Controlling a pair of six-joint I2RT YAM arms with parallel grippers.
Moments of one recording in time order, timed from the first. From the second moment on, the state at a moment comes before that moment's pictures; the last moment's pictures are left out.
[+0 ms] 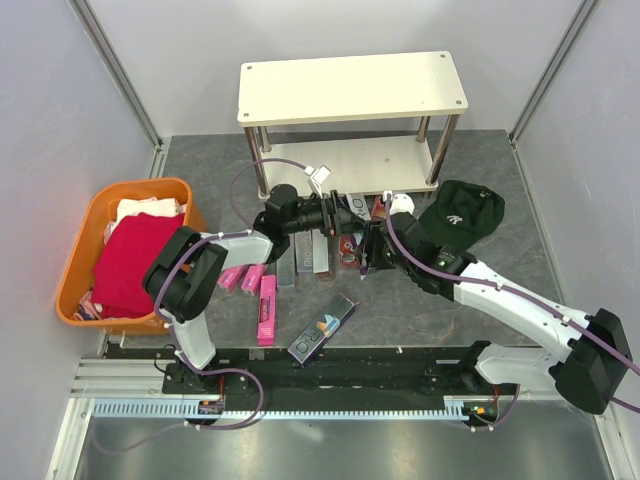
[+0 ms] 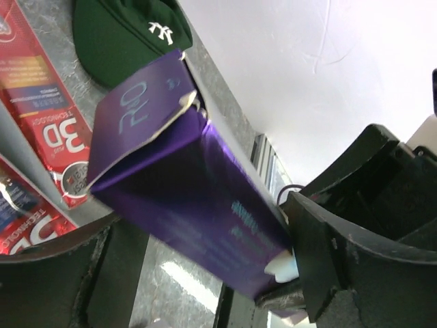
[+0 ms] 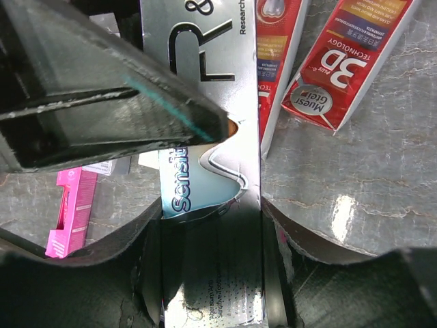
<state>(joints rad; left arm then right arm) -0.57 1.80 0.93 0.77 0.74 -0.89 0.80 1.18 0.89 -0.36 0.24 0.61</state>
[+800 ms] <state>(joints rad) -0.51 1.83 0.91 0.90 0.79 -1.02 0.81 1.21 0.90 -0.29 0.27 0.57</state>
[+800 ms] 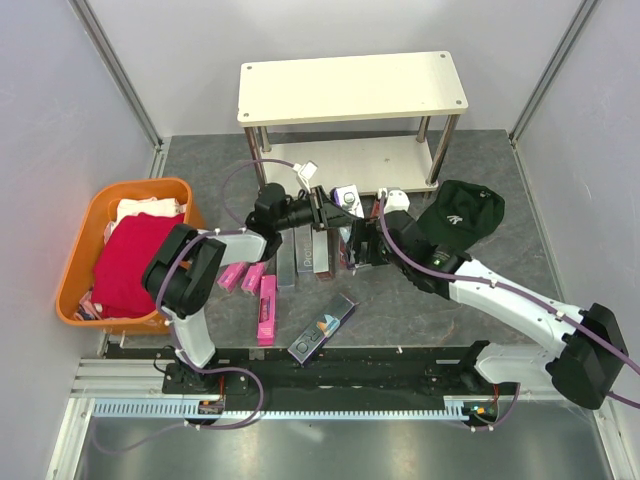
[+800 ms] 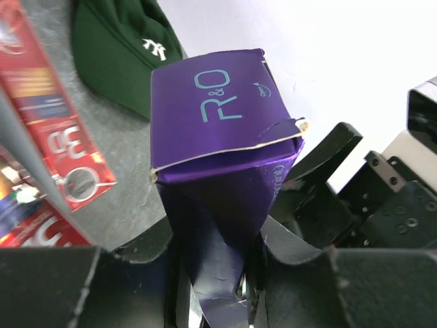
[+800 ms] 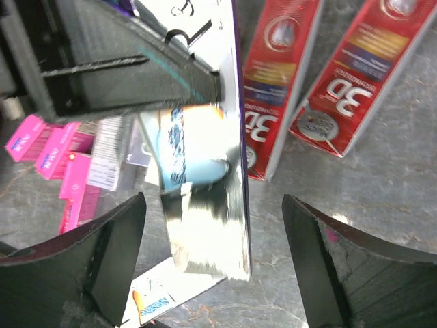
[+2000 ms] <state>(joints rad) -0.35 1.79 0.89 1.29 1.19 -1.38 0.61 1.25 0.78 0.25 -0.65 0.59</state>
